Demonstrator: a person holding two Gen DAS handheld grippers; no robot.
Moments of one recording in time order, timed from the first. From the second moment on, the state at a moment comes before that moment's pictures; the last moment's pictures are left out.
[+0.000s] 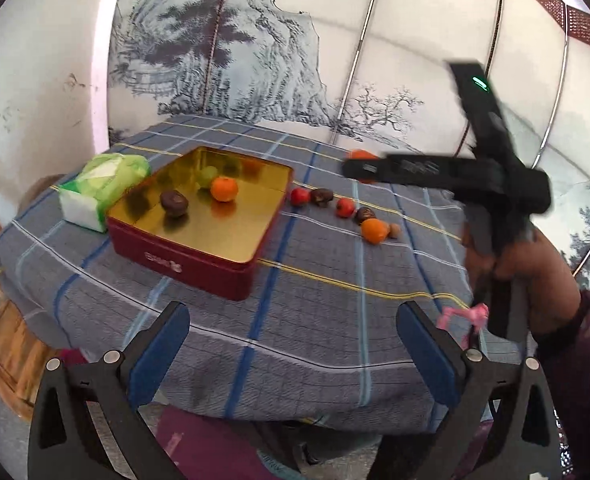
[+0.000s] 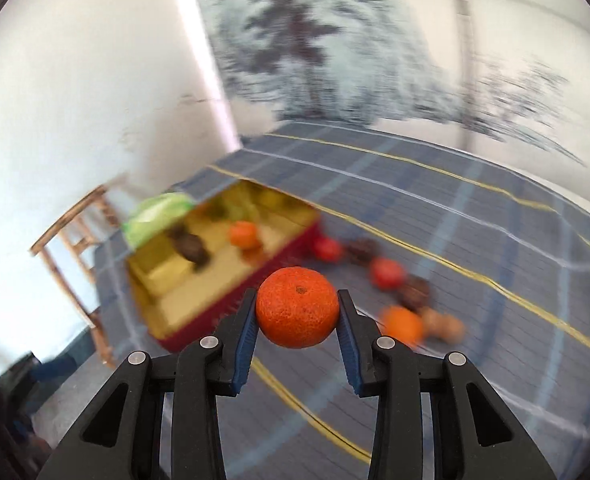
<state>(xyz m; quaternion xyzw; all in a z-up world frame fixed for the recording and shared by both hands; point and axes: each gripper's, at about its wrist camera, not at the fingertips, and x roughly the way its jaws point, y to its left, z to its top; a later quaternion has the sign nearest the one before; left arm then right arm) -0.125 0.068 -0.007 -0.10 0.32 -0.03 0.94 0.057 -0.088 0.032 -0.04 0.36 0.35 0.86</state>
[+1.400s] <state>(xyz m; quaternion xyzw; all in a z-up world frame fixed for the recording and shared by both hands) -0.099 0.134 -0.055 -0.06 0.41 0.11 0.90 0.108 0.043 -0.009 -0.06 0.42 0.37 0.83</state>
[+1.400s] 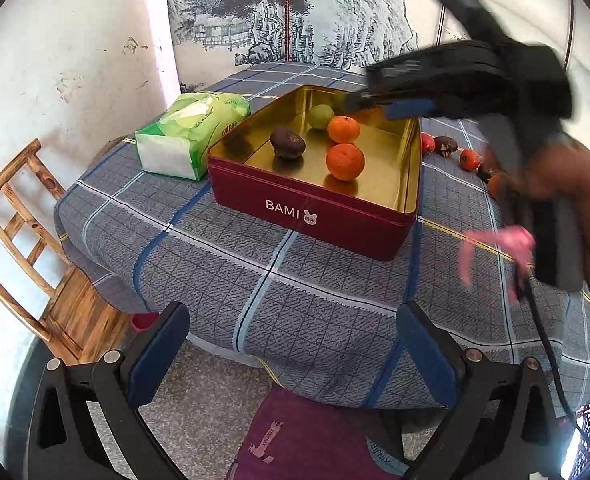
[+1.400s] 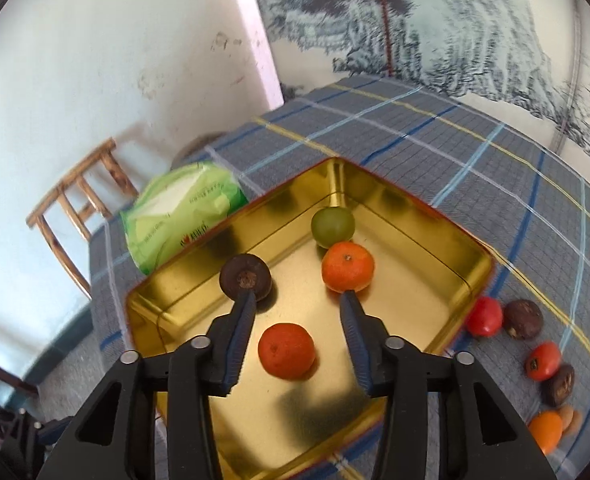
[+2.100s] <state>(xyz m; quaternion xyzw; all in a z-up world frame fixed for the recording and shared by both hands) -0.086 0.104 -0.037 0.02 0.37 0.07 0.93 -0.101 -0.138 0.009 0.07 0.37 0.25 0.89</state>
